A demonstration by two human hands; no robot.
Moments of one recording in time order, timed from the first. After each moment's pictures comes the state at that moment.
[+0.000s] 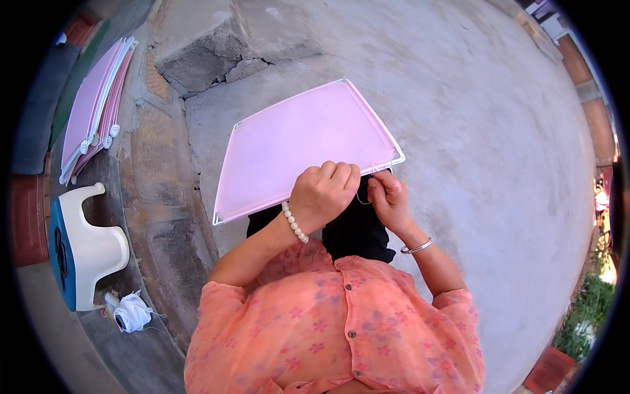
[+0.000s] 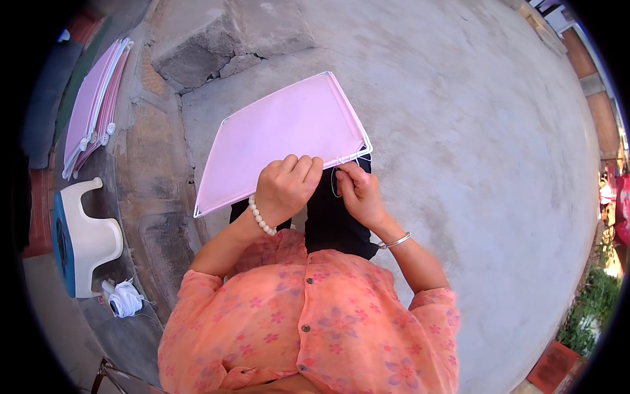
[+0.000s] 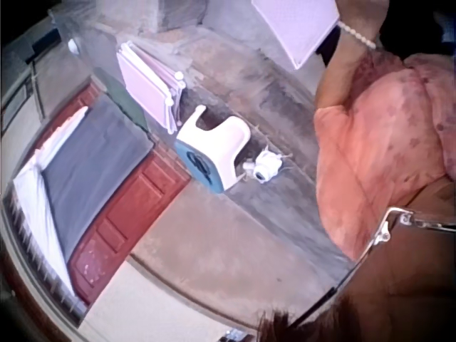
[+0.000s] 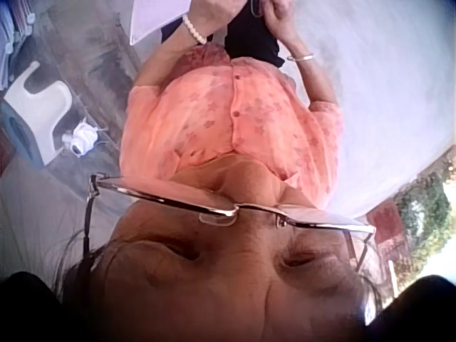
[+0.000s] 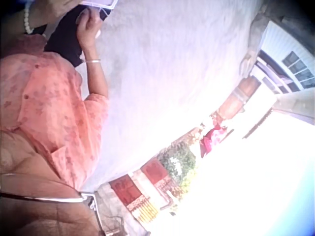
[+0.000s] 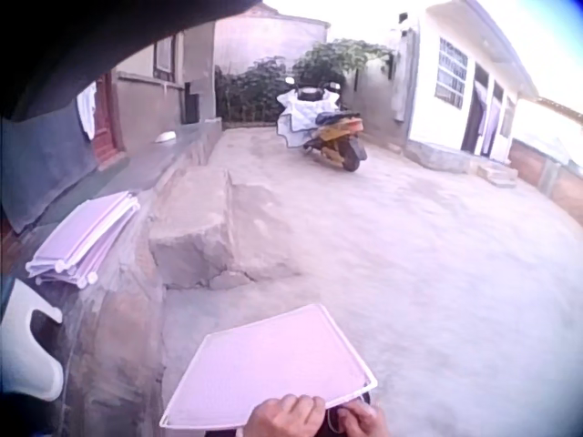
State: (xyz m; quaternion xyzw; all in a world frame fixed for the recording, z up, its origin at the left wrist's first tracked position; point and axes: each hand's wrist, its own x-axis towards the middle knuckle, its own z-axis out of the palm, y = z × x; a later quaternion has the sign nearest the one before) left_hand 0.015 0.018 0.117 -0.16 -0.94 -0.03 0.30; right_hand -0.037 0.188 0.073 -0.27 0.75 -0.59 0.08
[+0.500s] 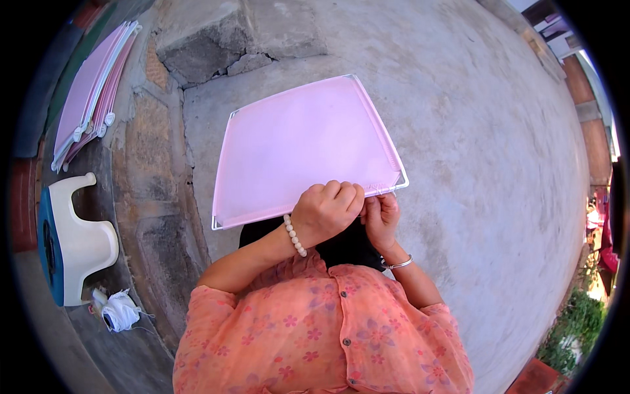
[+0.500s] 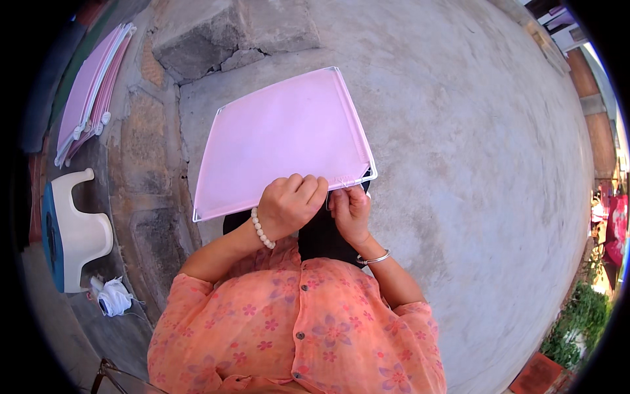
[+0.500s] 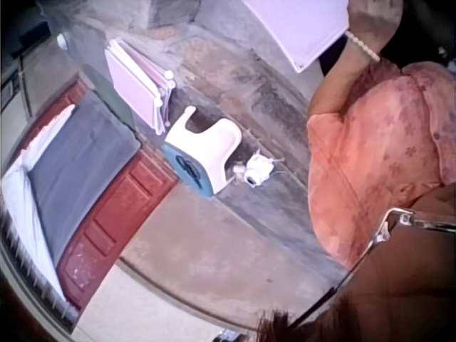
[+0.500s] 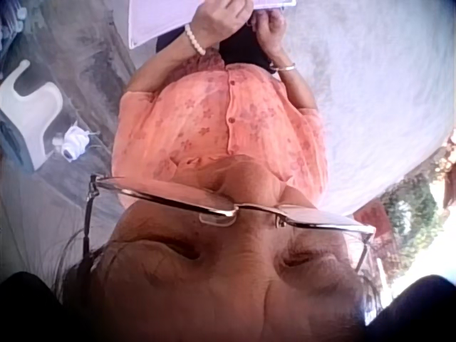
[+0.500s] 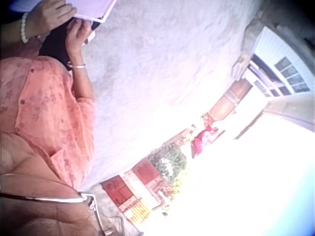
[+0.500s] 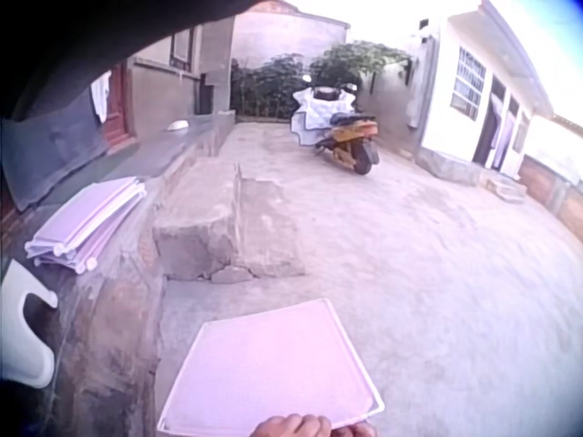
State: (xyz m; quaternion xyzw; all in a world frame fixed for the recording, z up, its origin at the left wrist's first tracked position) left_hand 0.021 0.024 0.099 -0.17 -0.93 -0.06 0.32; right_hand -0.015 0.175 0.050 -0.16 0.69 -0.71 0.09
